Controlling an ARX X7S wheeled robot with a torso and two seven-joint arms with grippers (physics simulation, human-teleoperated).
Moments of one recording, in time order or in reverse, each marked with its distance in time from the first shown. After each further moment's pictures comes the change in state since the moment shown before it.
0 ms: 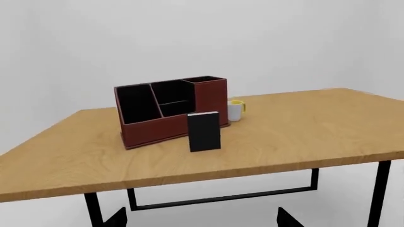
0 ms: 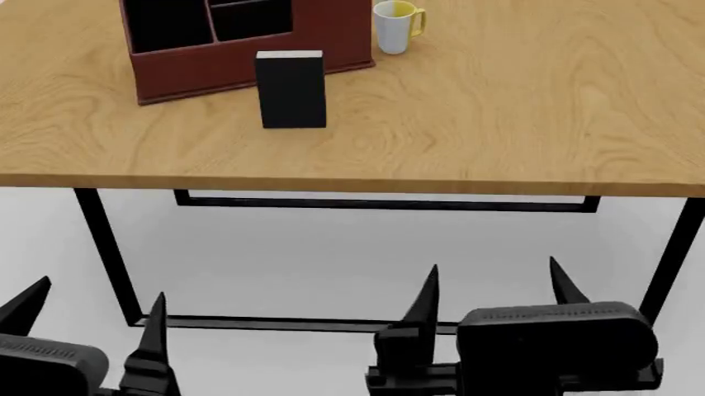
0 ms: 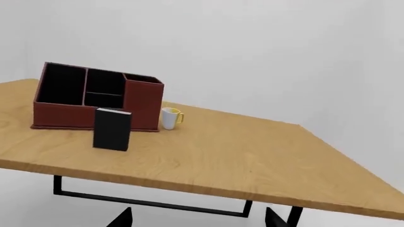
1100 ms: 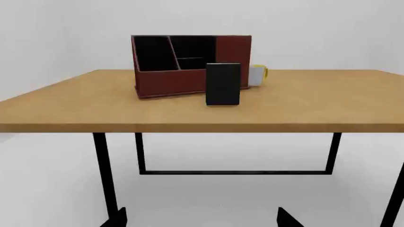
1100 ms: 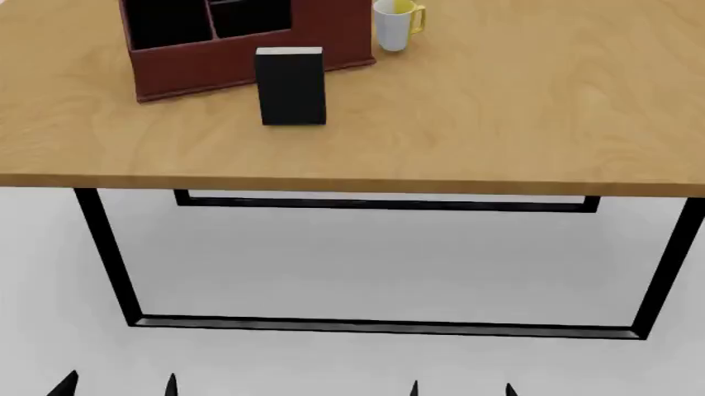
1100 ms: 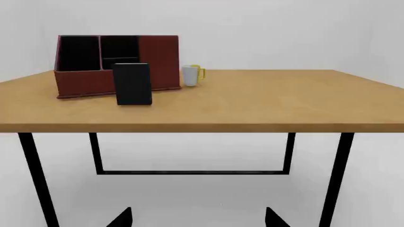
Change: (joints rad) left arm 0.122 0.131 -0.105 -0.699 0.101 0.743 0.077; right arm -0.236 -0.130 0.146 0.773 0.074 -0.940 -0.109
